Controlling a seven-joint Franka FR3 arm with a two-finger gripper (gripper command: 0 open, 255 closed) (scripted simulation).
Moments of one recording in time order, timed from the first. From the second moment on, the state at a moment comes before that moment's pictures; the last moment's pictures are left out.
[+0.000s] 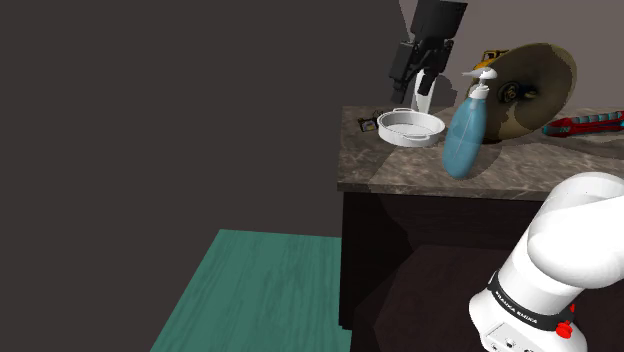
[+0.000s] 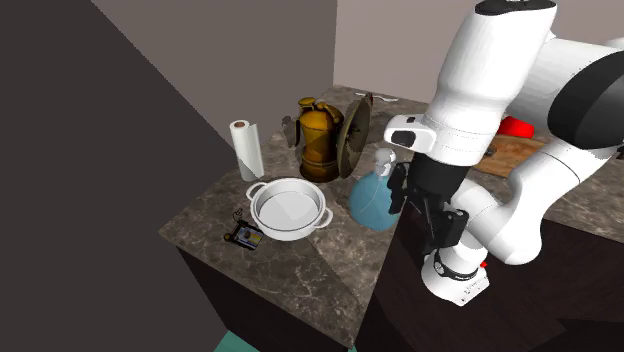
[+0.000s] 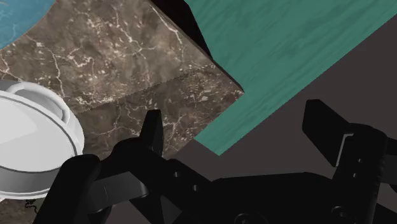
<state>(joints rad) 0.01 -0.82 0.07 -2.27 0.11 1.58 0.07</state>
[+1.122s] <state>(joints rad) -0.05 -0.46 -0.14 -2.26 0.00 1.83 -0.20</state>
